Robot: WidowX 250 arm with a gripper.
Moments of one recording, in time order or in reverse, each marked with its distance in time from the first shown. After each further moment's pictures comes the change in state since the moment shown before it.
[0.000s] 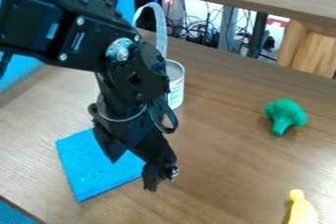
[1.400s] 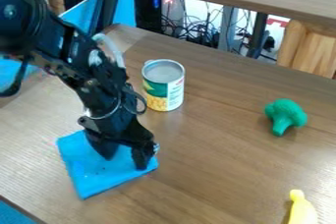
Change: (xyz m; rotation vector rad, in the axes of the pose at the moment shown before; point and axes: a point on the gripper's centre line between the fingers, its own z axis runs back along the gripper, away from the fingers) arm 0.023 0.055 -0.073 -0.108 -0.037 0.267
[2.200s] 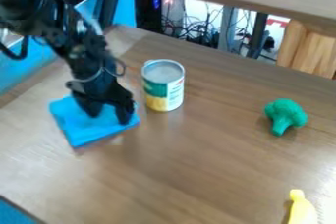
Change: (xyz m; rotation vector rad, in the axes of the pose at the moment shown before) arm 0.050 0.088 -0.014 0.107 -0.043 0.127
